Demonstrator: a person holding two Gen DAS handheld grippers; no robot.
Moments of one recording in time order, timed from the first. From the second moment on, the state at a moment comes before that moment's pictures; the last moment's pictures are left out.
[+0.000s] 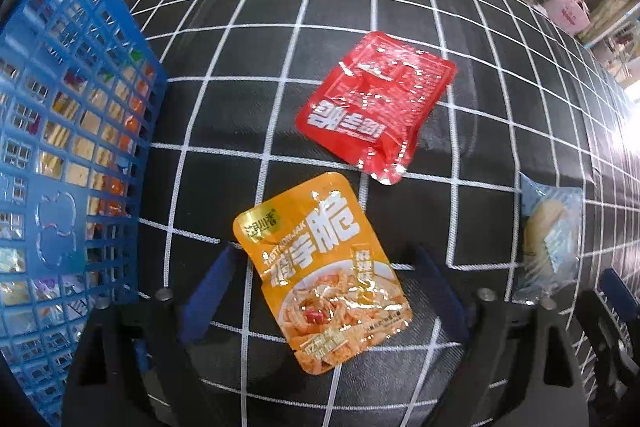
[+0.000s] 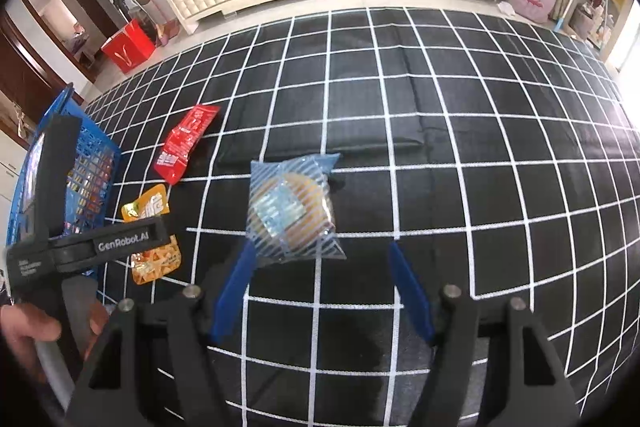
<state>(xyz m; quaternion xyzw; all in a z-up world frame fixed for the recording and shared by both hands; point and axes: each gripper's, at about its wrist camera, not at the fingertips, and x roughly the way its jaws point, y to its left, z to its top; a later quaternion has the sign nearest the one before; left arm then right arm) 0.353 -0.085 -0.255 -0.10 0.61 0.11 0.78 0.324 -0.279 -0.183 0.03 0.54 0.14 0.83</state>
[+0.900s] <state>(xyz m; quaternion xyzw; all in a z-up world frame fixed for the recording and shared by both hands) 0.338 -0.083 -0.241 -0.12 0.58 0.06 0.80 0.336 -0.282 -0.197 0.07 0.56 0.15 0.81</state>
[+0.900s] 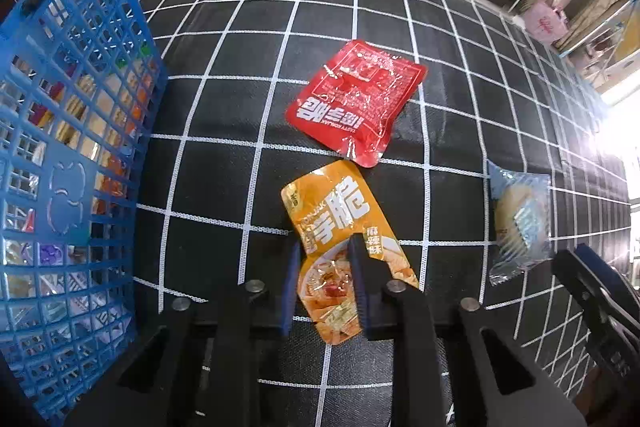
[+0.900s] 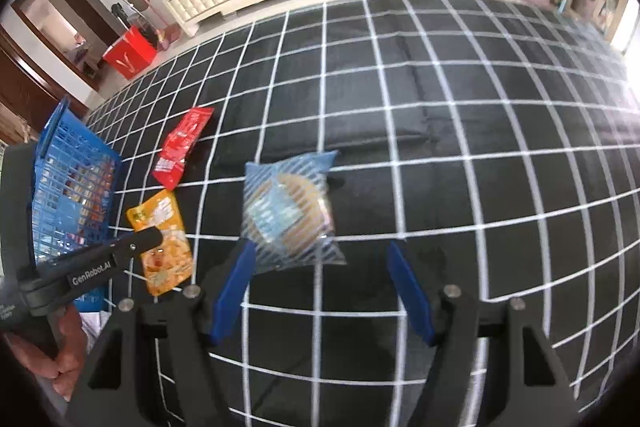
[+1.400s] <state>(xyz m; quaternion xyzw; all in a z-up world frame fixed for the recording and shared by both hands) 0.316 -0.056 -0.242 -0.20 0.57 0.00 0.80 0.357 -0.241 -0.202 0.01 0.57 0.14 0.81</state>
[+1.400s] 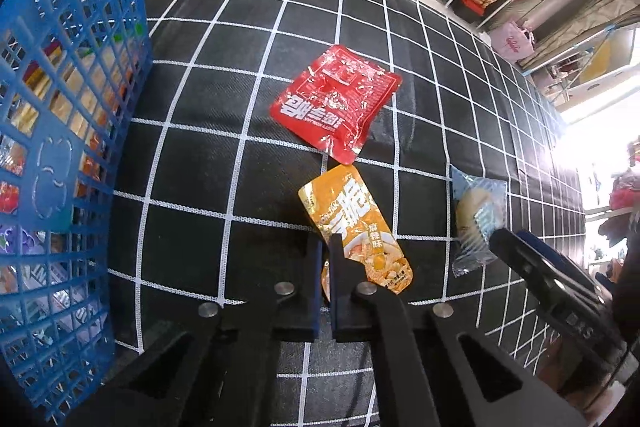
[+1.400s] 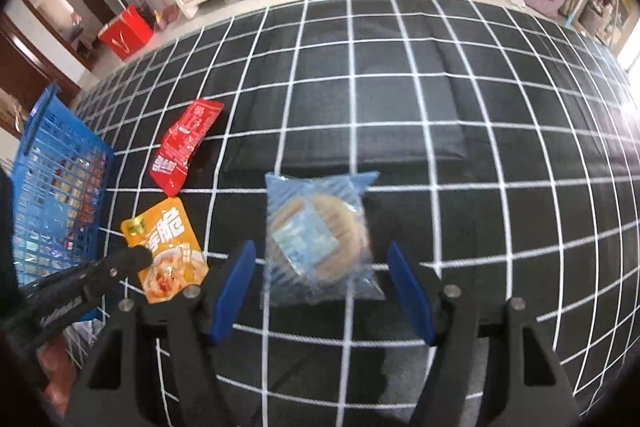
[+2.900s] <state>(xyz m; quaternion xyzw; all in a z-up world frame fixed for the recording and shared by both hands) 0.173 -0.006 -0.054 -0.11 0.42 -0.04 0.90 0.220 -0.135 -0.047 -0.02 0.45 0.22 0.87</state>
